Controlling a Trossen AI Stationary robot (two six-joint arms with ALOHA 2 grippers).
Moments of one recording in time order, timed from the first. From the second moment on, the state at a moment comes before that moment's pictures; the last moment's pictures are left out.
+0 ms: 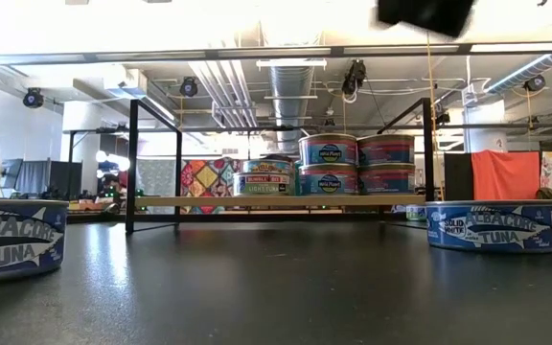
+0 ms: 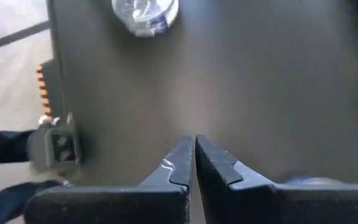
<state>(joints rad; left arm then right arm) -0.95 1.63 1.05 -0.64 -0.25 -1.28 0.56 1.80 1.46 -0.65 0.26 0.81</state>
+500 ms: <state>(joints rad) -0.94 1.63 0.74 -0.26 -0.33 -1.27 0.43 2.20 1.69 -0.42 0.08 0.68</state>
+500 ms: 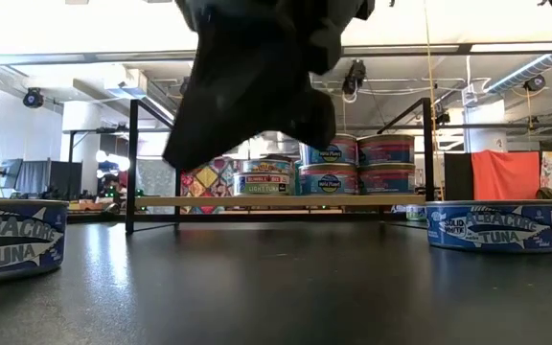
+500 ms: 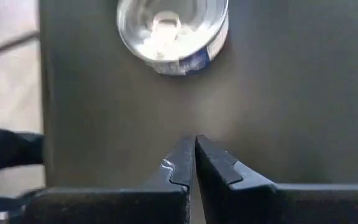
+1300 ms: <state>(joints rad) -0.79 1.59 0.72 -0.08 -0.42 -0.88 0.41 2.28 1.84 -0.80 0.08 0.64</state>
